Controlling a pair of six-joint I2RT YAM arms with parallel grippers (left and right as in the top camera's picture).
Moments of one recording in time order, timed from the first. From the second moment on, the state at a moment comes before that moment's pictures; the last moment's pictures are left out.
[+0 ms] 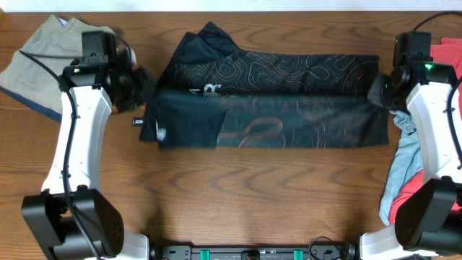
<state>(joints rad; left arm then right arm) 0.09 1.67 1.44 -0.86 0.34 -0.42 -0.13 1.69 1.43 -0.89 0.15 0.33</state>
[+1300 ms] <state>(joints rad) 0.09 1.98 1.28 -0.76 0.14 -0.47 -0.16 1.69 0.88 -0.32 0.15 0.30</state>
